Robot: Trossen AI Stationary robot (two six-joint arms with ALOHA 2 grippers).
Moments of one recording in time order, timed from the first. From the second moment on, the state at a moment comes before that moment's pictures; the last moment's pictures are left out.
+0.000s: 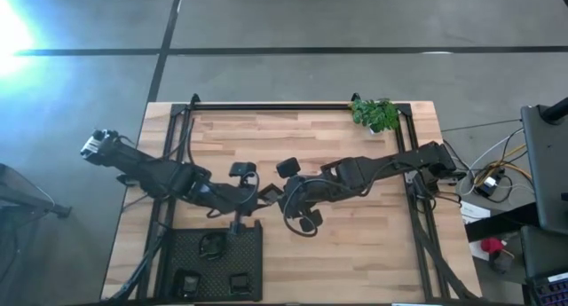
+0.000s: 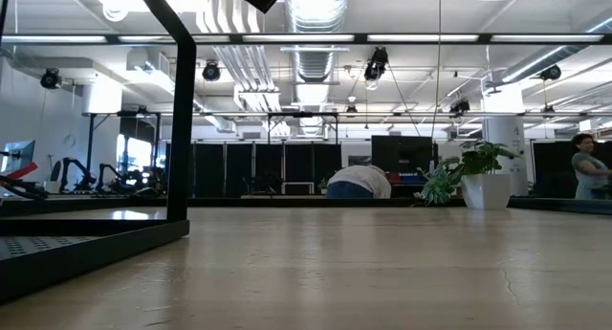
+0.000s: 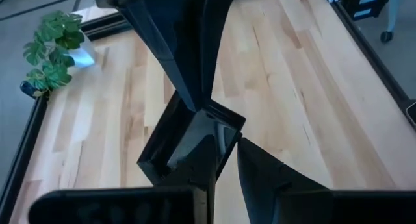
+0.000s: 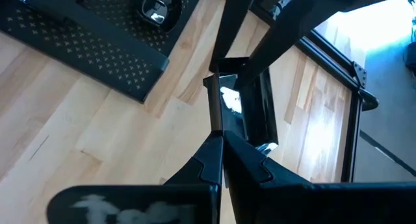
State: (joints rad) left arm -0.40 1.34 1.30 -0.63 -0.35 -0.03; right arm 0.26 1.88 1.93 -0.91 0.23 -0.35
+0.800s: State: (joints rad) left arm -0.39 1.34 1.31 -0.64 -0.33 0.01; right arm 0.26 1.88 1.93 -0.90 0.24 -0.45
